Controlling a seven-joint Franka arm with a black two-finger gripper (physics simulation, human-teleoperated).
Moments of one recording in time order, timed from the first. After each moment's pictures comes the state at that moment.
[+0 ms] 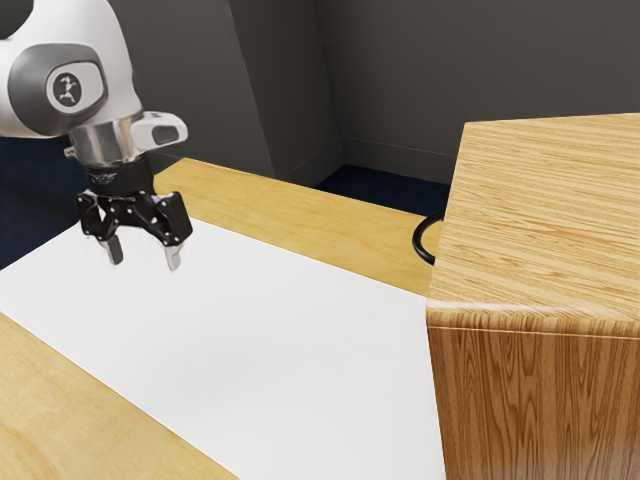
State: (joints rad) arm -0.10 -0.02 0.38 -1.55 0.04 1.40 -0.08
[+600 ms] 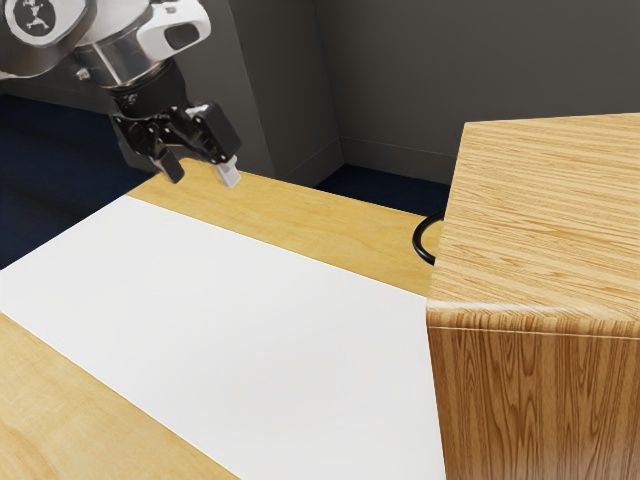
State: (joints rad) arm -0.23 -0.06 0.32 -1.38 -0.04 1.52 -0.05
